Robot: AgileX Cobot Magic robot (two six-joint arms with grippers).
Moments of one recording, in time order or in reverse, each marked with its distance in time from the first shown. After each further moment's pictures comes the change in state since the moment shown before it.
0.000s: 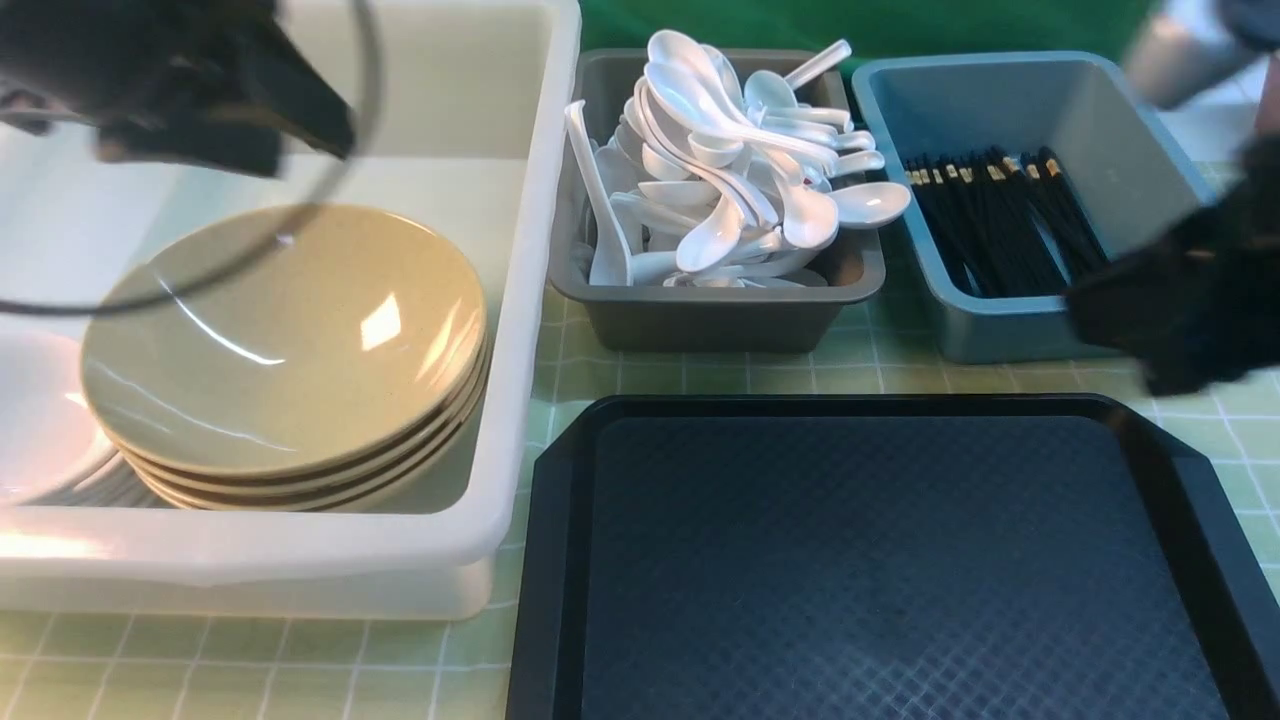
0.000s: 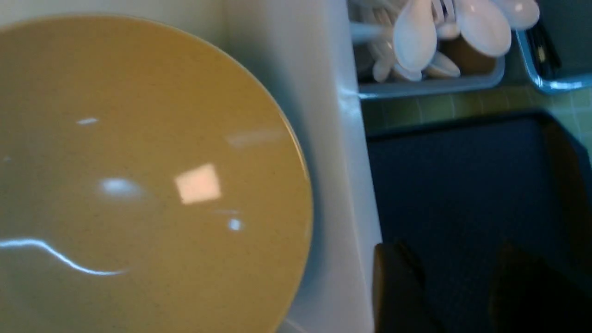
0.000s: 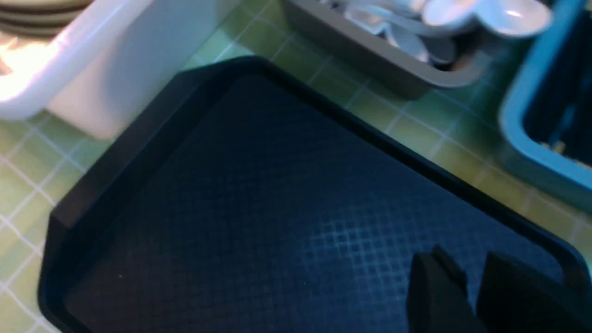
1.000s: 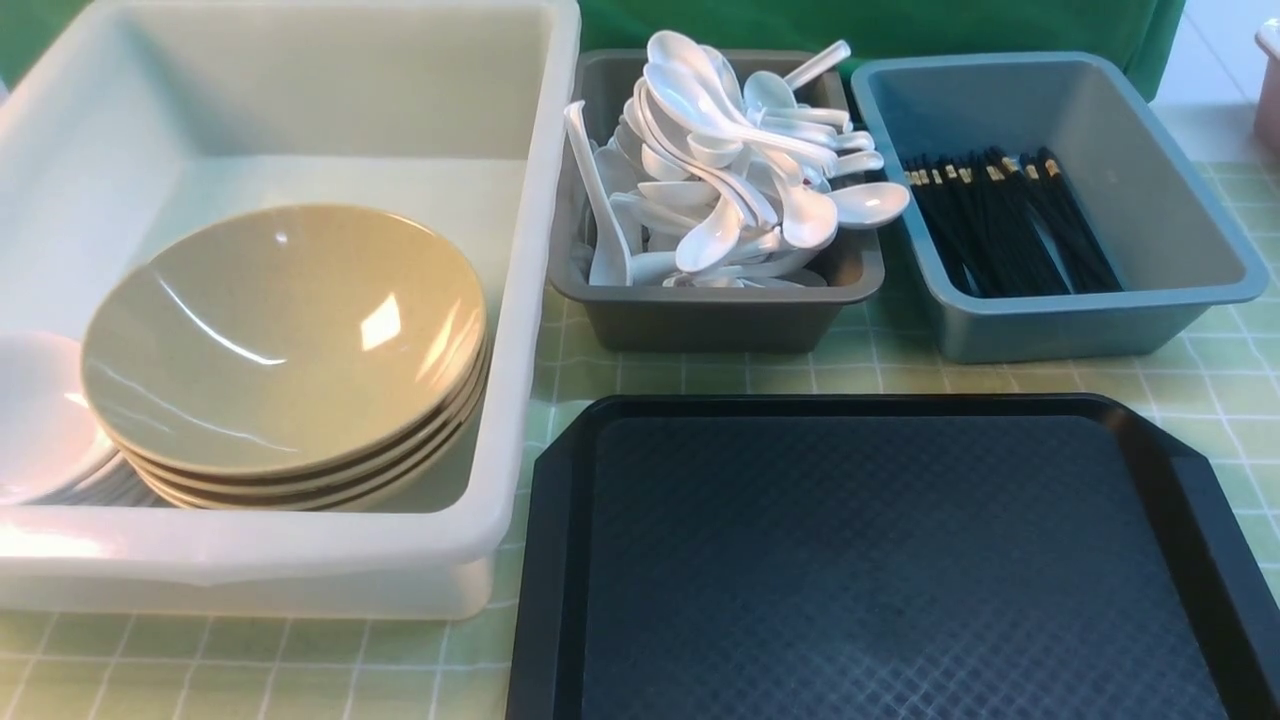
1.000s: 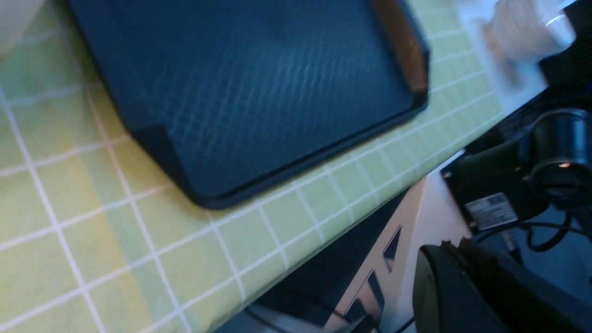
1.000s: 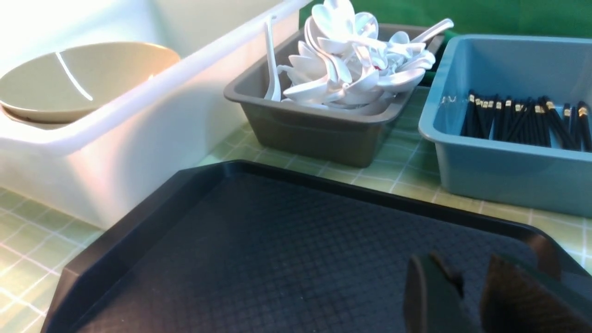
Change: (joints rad) right arm 0.000 -1.035 0.757 -0.090 -0.272 0.208; left arm -0.618 -1.122 0.969 0.020 -0.311 -0.408
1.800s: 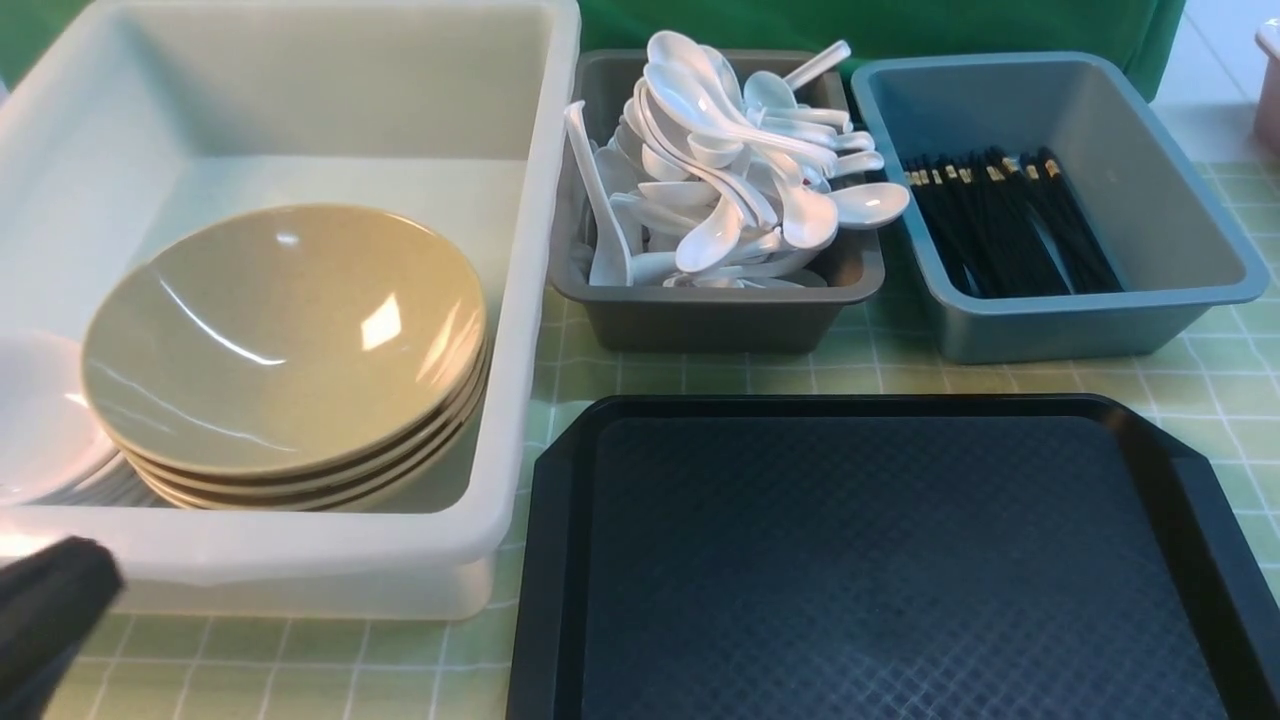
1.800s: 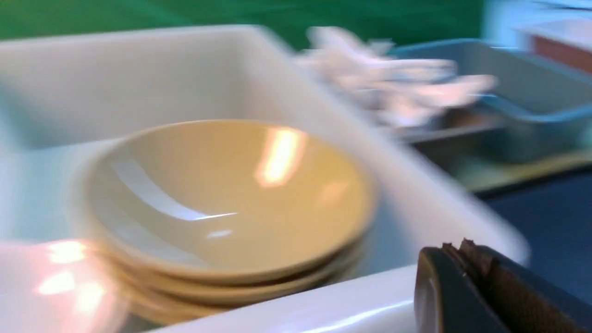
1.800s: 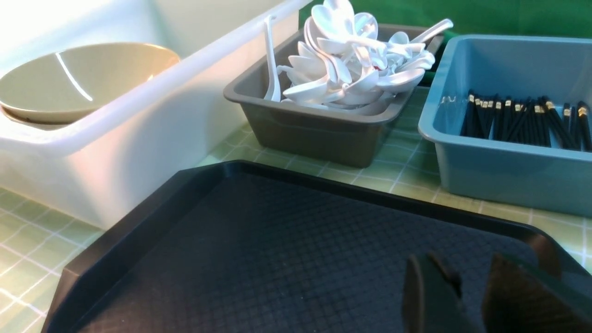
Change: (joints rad) right arm 0.000 -0.002 0.000 0.000 0.001 0.001; left arm 0.425 -0.219 0.263 0.436 -0.467 0.328
